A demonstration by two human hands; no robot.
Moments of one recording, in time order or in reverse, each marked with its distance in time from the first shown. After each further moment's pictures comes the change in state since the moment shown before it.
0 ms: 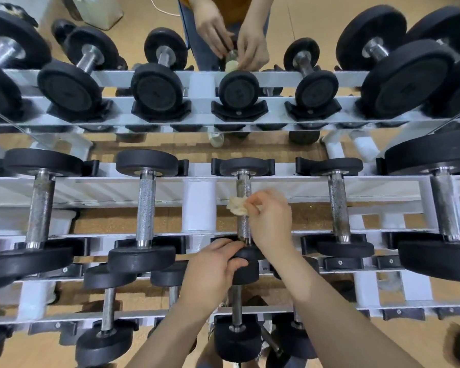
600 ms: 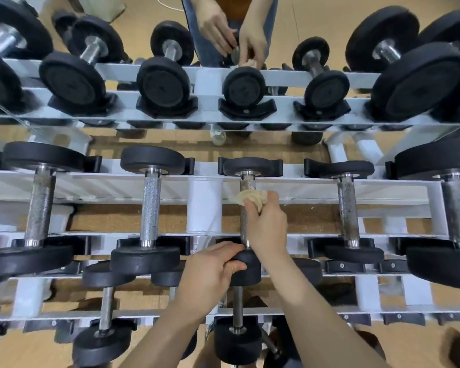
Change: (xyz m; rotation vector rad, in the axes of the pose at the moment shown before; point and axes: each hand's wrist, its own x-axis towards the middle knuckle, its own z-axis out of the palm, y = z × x) left_hand -0.003 -0.021 -0.002 -0.192 0.088 0.094; right_hand -0.009 -0.015 0.020 0.169 0.017 0.195
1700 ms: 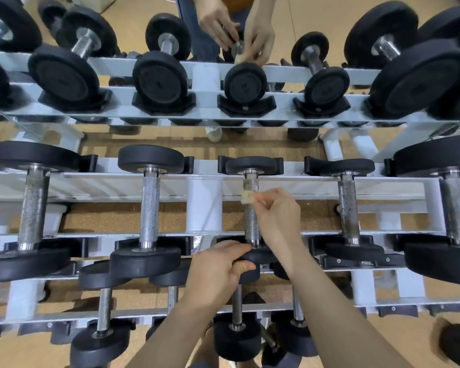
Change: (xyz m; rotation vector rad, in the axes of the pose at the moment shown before) left_hand 0.007 0.006 0.000 0.054 -0.058 -0.101; right_hand 0.017 -0.005 -0.019 -0.054 -0.092 0.009
